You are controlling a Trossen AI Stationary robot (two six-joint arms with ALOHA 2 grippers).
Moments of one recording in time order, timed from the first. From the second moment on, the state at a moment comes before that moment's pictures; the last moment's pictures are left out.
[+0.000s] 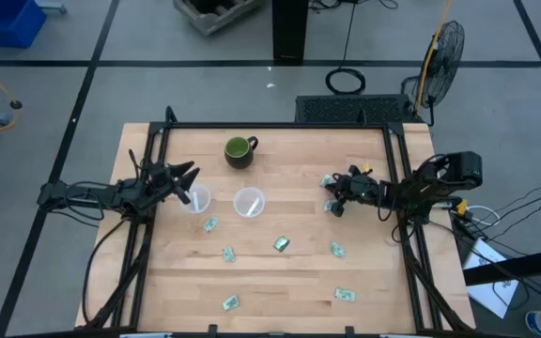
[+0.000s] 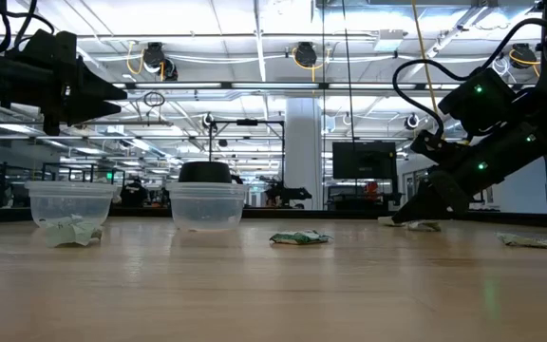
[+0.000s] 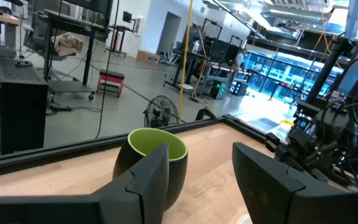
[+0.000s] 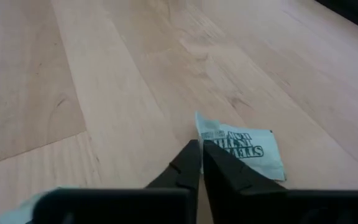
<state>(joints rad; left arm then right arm) -0.08 0.09 0.01 0.13 -0.73 -0.29 -0.24 1.54 0.08 0.89 0.23 0.06</state>
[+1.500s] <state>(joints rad) -0.08 0.09 0.01 0.11 -0.71 -0.34 -0.06 1.98 1.04 0.52 0.02 -0.16</state>
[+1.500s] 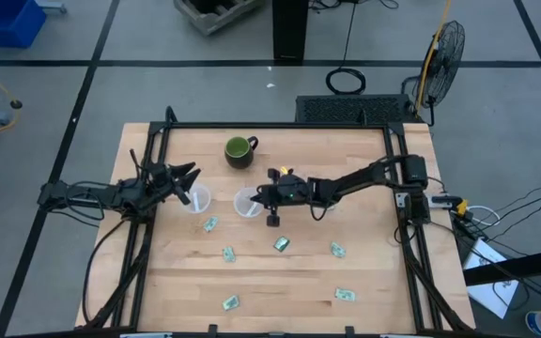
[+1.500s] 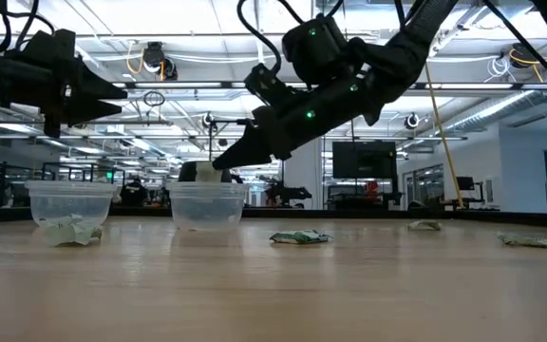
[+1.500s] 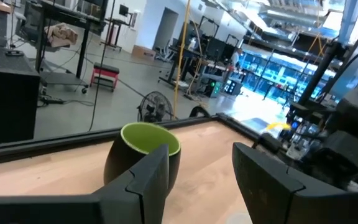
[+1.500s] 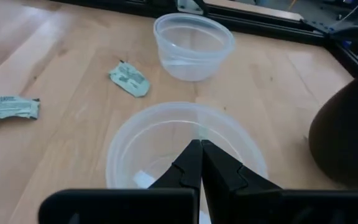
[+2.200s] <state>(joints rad) -0.08 0.10 0.01 0.08 -0.71 -0.38 -0.06 1.98 1.03 0.46 -0.03 -0.09</state>
